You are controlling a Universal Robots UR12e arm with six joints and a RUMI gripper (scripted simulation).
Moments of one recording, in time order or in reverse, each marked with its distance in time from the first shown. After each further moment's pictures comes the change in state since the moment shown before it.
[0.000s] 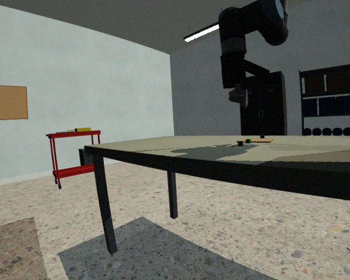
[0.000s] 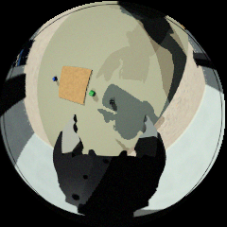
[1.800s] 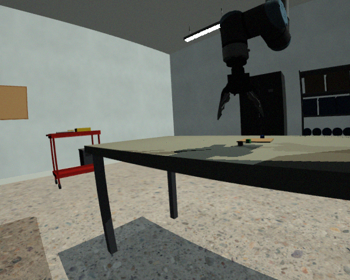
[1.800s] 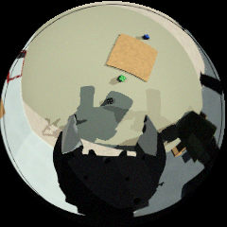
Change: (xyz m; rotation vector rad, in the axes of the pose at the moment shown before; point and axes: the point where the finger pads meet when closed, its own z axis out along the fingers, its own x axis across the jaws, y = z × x) arm 0.001 0.013 0.028 -0.004 0.000 -1.551
